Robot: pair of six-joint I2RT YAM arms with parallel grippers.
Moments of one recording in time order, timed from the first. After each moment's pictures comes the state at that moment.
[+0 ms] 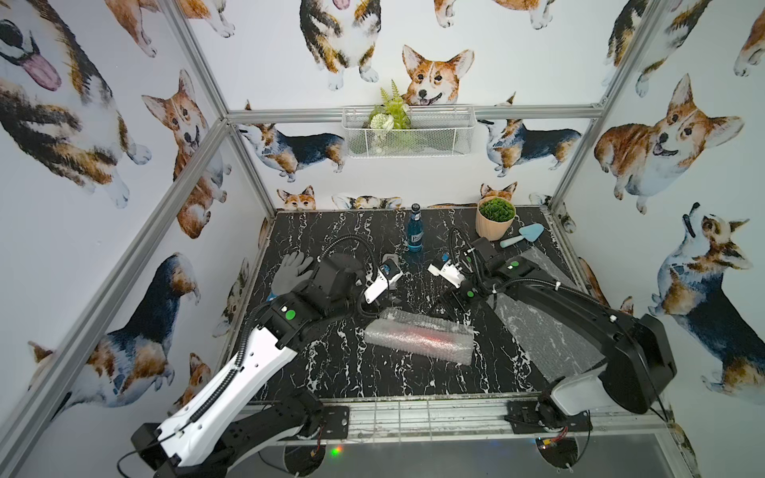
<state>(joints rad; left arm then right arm) -0.70 0.98 1.17 -0.89 0.12 0.30 0.63 1.50 1.15 -0.74 -0.61 -0.05</state>
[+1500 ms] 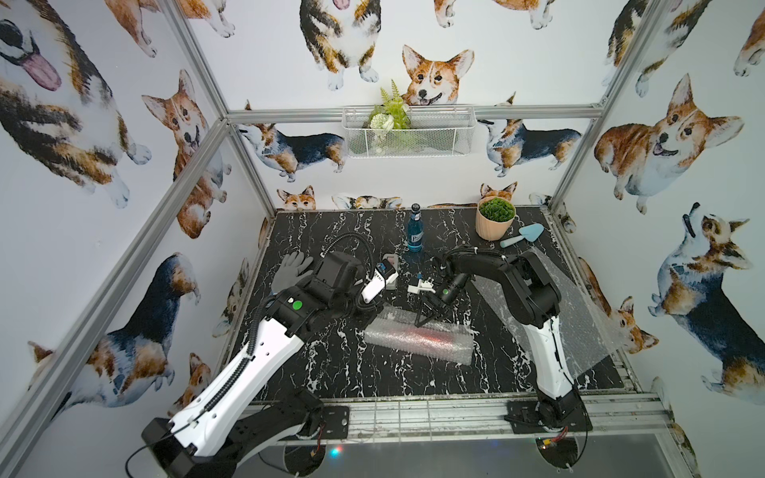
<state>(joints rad) -0.63 1.03 1.14 -0.94 0.23 0.26 0.60 2.23 1.56 -1.20 -0.96 -0.37</state>
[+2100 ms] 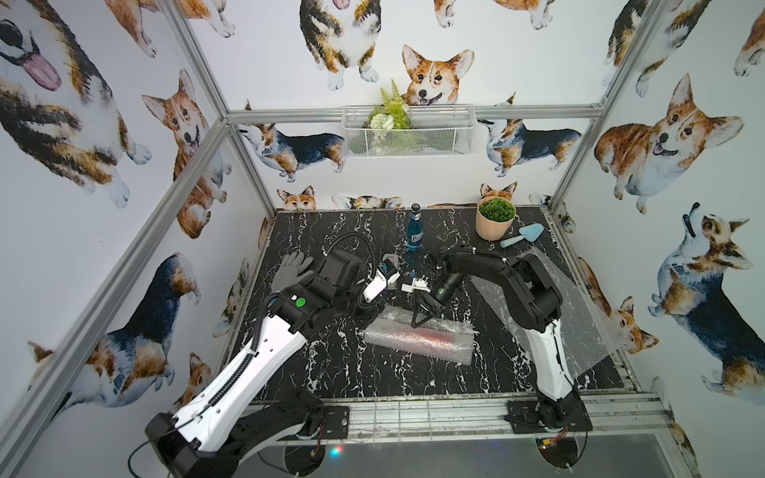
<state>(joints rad) -0.62 1.05 1.14 -0.94 0.24 0.27 0.65 2.16 1.57 -1.16 -0.92 -0.37</state>
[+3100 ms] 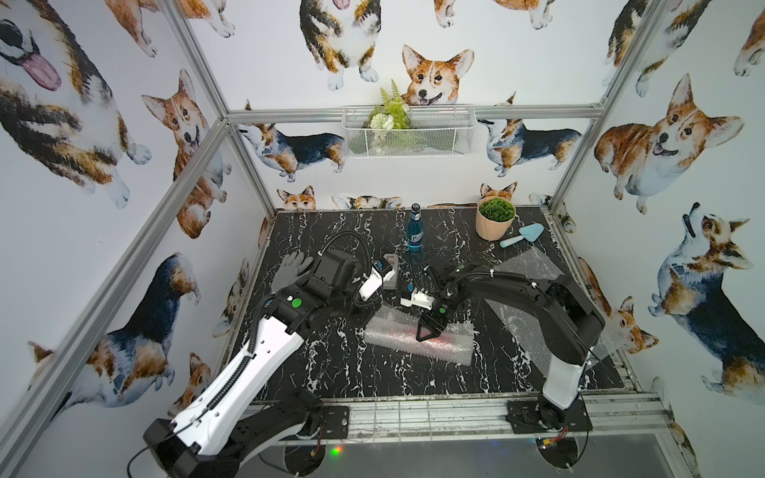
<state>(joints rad) -0.58 1.04 1.14 -0.95 0.24 0.24 0.80 1.83 1.24 -0.80 -0.54 -0.28</state>
